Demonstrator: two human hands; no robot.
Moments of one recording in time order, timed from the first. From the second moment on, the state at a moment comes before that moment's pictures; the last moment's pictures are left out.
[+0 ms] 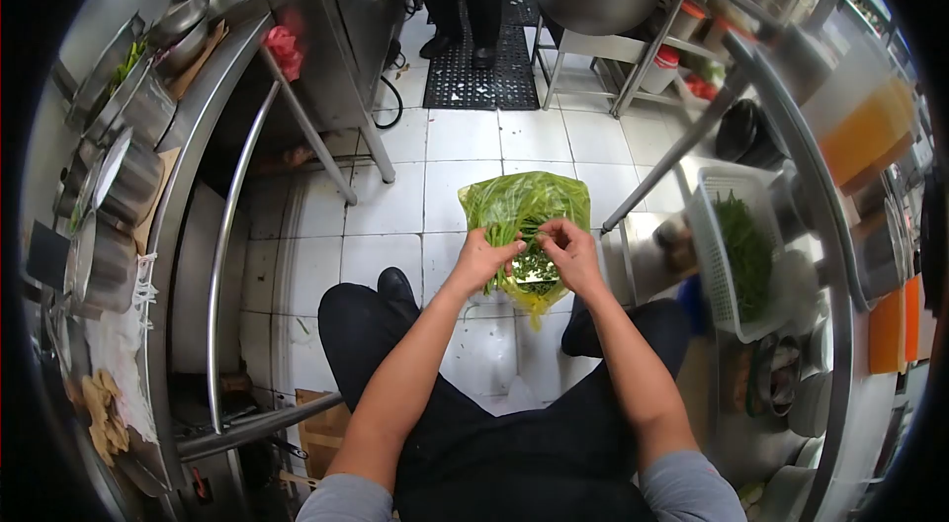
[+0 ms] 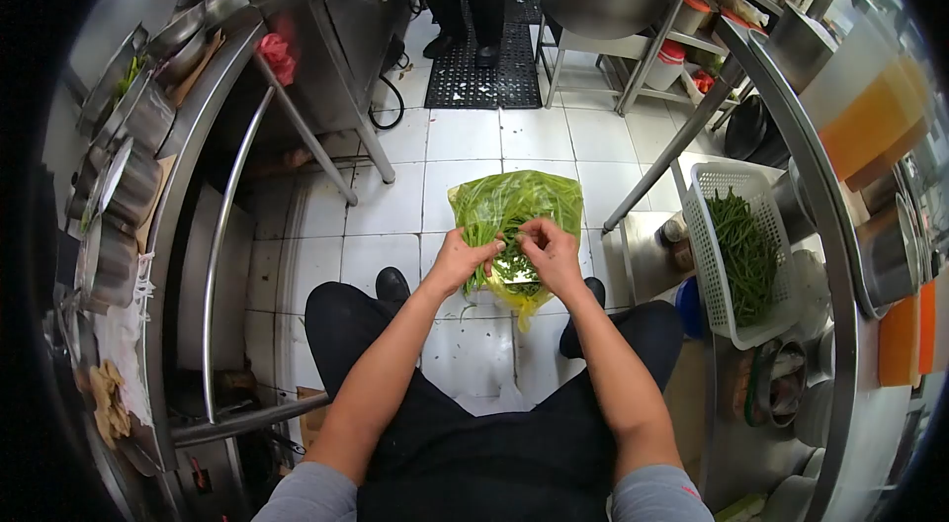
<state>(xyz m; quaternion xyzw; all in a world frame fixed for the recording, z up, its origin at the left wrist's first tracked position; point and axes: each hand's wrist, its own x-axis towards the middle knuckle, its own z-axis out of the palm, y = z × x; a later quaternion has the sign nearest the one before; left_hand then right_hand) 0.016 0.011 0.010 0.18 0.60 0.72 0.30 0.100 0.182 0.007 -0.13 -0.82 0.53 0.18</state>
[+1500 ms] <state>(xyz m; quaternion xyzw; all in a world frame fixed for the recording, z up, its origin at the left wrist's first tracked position) -0.009 -0.008 0.001 0.13 0.68 0.67 0.27 0.100 0.164 -0.028 -0.07 -0.82 0.56 -0.06</state>
